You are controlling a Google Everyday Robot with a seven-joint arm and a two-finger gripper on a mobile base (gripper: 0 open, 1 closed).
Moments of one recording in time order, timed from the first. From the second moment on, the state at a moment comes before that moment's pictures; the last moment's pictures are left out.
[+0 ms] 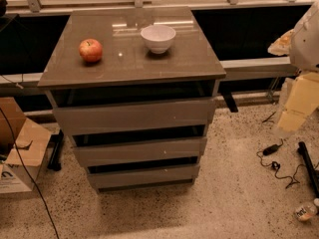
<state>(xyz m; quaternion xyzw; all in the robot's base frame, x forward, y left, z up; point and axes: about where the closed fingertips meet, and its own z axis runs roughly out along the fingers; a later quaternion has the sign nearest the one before) 0.438 -0.217 0.976 -0.60 0.78 -0.03 0.16</state>
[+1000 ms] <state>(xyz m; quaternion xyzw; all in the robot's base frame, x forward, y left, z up) 0.464 -0.176 0.940 -0.61 0.76 0.00 0.22</state>
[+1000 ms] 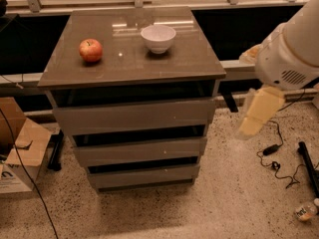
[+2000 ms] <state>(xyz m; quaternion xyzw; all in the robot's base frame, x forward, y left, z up) 0.525 -0.127 0.876 -0.60 0.76 0.05 0.25</state>
